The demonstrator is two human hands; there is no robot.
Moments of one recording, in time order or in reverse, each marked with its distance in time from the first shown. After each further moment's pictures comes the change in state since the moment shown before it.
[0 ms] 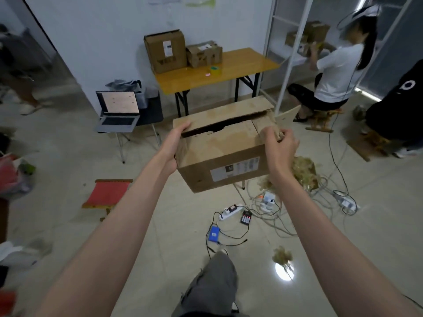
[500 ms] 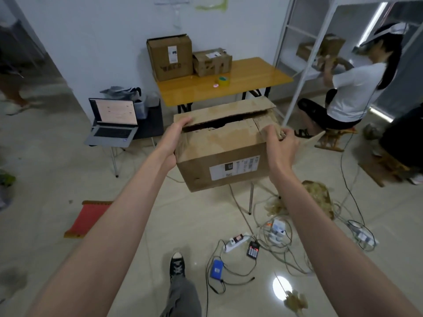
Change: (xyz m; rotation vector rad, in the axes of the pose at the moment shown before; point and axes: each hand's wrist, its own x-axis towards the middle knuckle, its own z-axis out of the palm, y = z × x) left_hand 0.221 0.088 -0.048 -0.035 -0.016 0.029; right_hand 0.155 -0.038 0.185 0.005 0.009 0.006
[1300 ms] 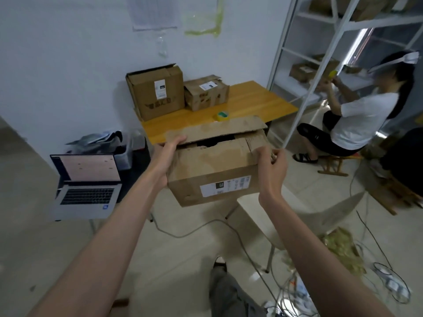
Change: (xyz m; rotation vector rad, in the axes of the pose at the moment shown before) left_hand 0.425 0.163 -0.081 0.007 -0.015 -0.076; right_hand 0.260 -0.075 0.312 0.156 0.111 0.030
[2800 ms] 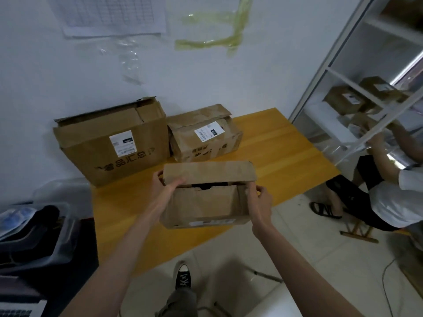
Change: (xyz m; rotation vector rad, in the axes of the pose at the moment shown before) left_hand 0.574 0.139 0.132 0.205 0.122 -0.013; right_hand 0.562 0.081 0.344 -0.363 -0.170 0.304
